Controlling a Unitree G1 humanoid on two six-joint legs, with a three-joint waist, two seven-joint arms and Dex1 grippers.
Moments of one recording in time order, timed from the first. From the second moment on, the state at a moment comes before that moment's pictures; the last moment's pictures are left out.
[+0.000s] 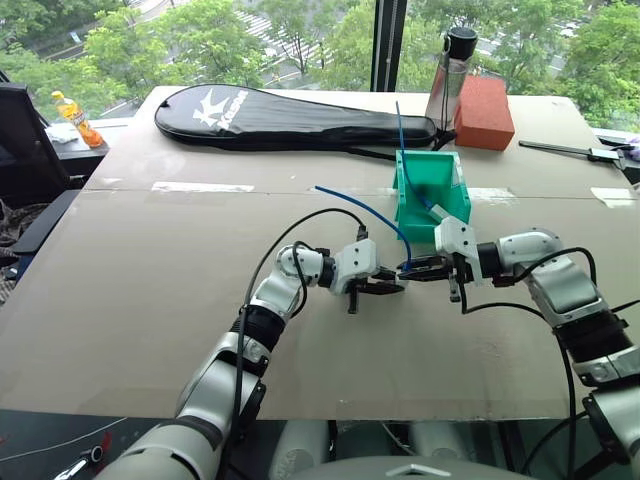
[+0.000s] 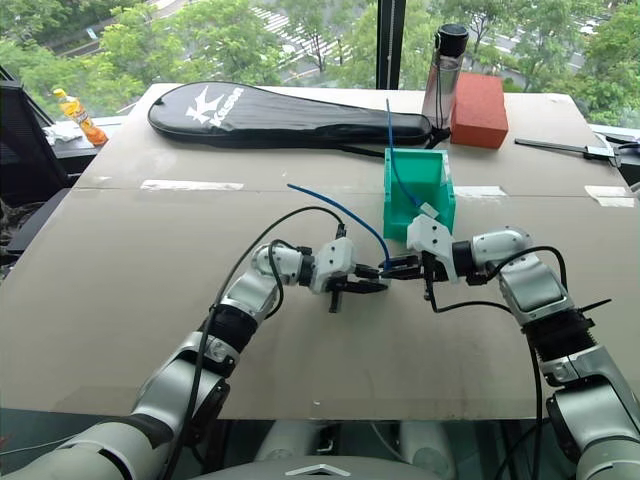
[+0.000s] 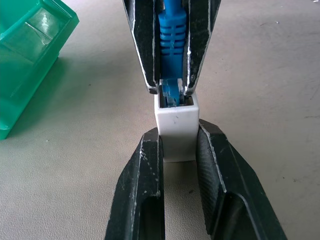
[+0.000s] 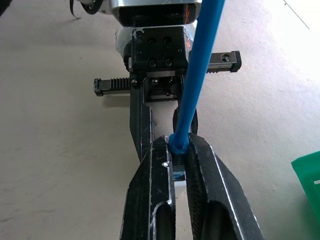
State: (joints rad) left arm -0.66 0.24 -0.30 0.63 -0.03 -0.23 -1.24; right arm -0.52 -0.61 0.30 0.12 0.23 0.17 1.24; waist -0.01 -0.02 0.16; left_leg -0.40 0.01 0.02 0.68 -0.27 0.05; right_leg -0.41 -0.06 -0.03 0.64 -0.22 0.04
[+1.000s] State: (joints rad) left arm -1.20 0.10 -0.07 0.55 -0.31 0.88 -0.79; right arm 0.43 -0.40 -0.36 -0.95 0.40 0.49 0.48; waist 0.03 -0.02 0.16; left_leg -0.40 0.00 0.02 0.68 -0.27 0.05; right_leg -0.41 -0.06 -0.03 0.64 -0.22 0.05
